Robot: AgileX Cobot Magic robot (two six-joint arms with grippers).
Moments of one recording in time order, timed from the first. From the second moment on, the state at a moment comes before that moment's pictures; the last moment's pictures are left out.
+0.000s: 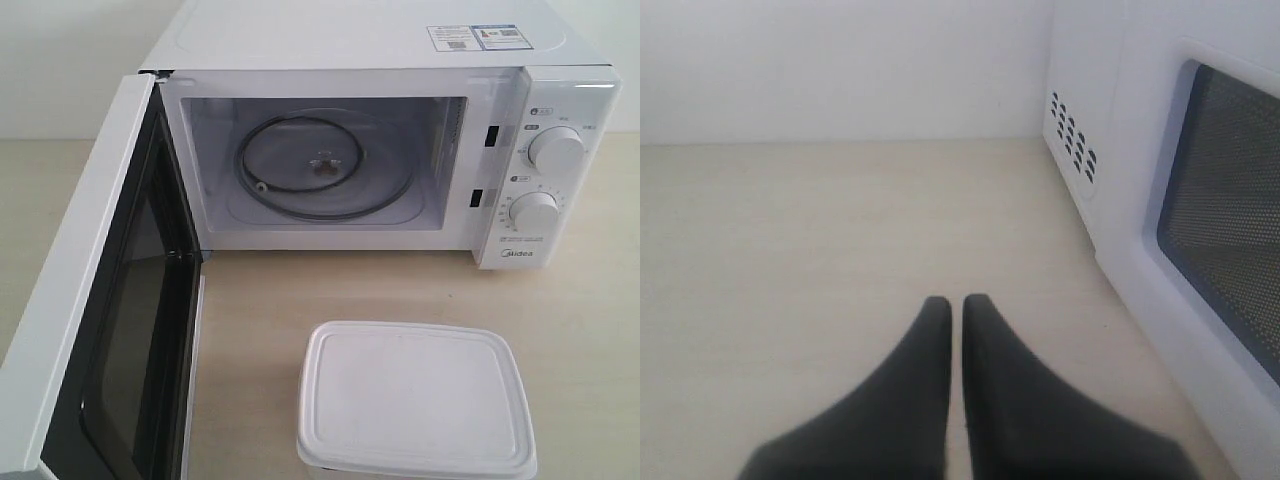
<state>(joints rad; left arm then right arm) -0.02 0.00 0.00 -0.03 0.30 0.02 -0.01 0.00 0.00 0.15 0.41 0.03</state>
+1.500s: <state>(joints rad) -0.02 0.00 0.00 -0.03 0.30 0.02 -0.01 0.00 0.00 0.15 0.39 0.03</state>
